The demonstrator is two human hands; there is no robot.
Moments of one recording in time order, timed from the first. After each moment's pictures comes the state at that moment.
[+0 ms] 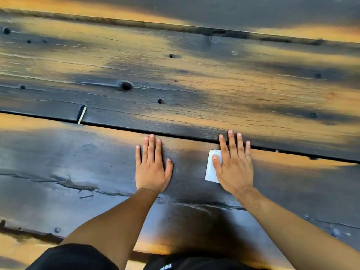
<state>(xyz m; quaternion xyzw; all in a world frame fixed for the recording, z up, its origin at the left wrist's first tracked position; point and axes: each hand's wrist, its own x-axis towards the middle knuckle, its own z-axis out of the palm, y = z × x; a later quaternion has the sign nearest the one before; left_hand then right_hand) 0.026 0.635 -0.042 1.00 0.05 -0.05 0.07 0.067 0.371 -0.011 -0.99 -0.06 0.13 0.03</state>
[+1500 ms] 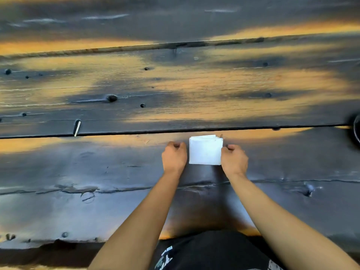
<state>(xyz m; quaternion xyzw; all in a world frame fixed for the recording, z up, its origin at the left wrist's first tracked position) 0.054 0.523 0.034 0.79 0.33 -0.23 0.47 0.027 0.345 0.031 -0.81 0.42 0.12 0.38</state>
